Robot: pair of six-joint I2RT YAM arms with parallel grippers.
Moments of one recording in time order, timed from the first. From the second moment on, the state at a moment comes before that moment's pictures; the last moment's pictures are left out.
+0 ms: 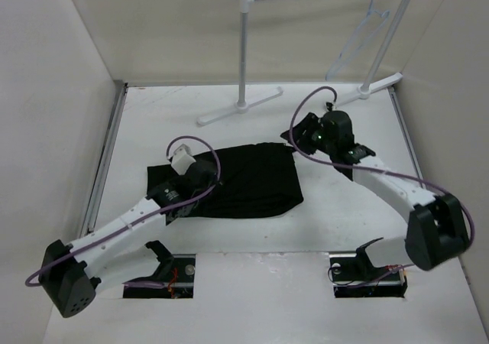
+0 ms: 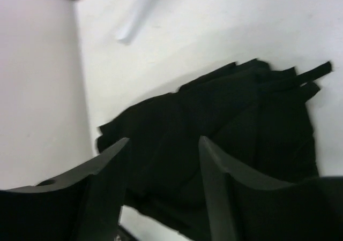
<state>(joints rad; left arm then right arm) -0.77 0.93 0.64 -0.55 -0.45 -1.25 0.39 1.45 0.97 -0.01 -0.18 0.95</state>
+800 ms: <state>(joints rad) -0.46 1.29 0.67 -0.20 -0.27 -1.06 0.52 1.13 0.38 -0.02 -0.11 1.10</state>
